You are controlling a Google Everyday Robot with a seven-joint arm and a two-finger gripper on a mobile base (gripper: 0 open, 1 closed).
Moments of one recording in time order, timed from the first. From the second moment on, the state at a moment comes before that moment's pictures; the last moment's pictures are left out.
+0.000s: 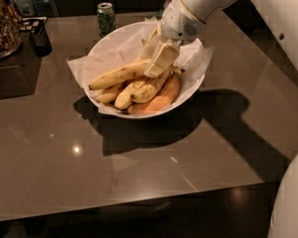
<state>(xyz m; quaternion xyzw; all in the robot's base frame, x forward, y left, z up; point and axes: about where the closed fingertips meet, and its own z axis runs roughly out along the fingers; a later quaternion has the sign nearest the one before) 0.596 -0.018 0.931 -0.72 0.62 0.20 0.25</state>
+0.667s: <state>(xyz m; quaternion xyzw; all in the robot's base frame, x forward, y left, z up) 0.596 -0.018 0.931 -0.72 0.62 0.20 0.25</state>
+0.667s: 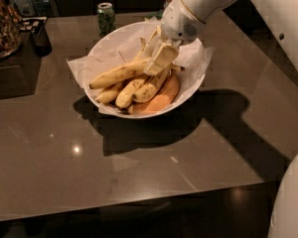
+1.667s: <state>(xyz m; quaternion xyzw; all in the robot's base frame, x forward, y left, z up) 0.587 -0.025 0.961 -0.72 0.58 0.21 0.32</state>
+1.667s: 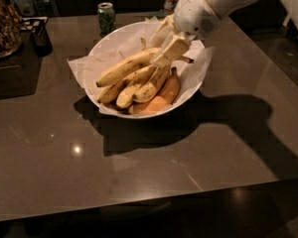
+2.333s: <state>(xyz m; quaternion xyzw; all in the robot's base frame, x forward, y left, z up) 0.526 -0.070 1.011 -0.71 0.52 0.23 0.42</state>
